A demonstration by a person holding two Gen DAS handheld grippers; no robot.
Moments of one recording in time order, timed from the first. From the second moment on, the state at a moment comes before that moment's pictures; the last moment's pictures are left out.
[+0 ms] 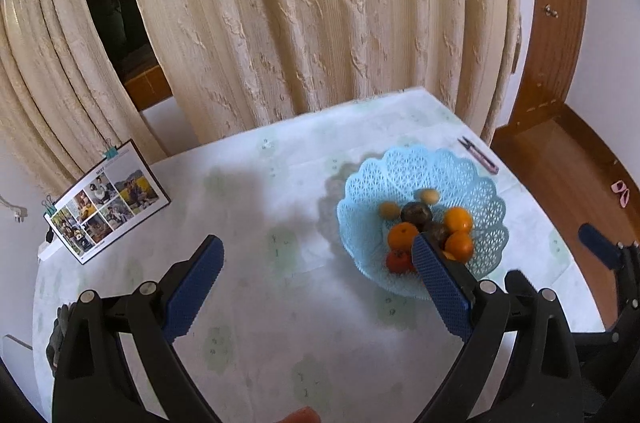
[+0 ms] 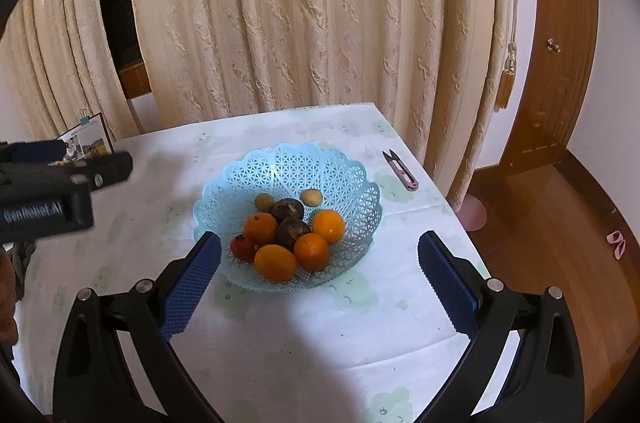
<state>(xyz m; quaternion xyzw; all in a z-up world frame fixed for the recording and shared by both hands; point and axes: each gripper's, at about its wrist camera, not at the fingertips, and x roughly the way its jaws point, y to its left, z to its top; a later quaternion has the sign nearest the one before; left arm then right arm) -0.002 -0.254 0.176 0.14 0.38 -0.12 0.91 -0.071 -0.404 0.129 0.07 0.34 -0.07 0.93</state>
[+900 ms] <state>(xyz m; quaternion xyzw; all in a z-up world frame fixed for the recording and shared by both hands) 0.006 -0.254 0.146 0.16 0.41 -0.11 0.89 -0.042 -0.398 0.108 0.06 0.36 -0.07 0.93</state>
